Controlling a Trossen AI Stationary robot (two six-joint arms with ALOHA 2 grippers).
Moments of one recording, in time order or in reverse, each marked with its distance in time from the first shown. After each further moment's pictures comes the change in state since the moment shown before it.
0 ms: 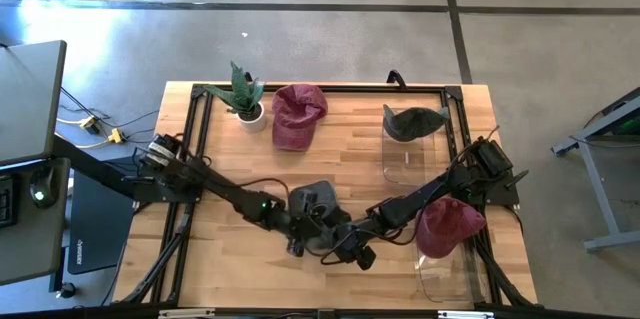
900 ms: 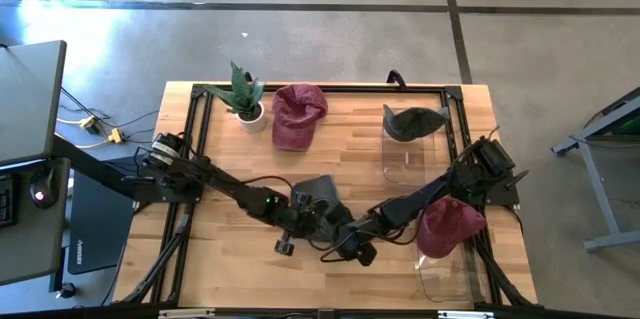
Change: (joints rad) left arm 0.051 0.029 -0.024 -0.194 0.264 -0.080; right arm 0.013 -0.013 0.001 -0.068 0.078 -0.007
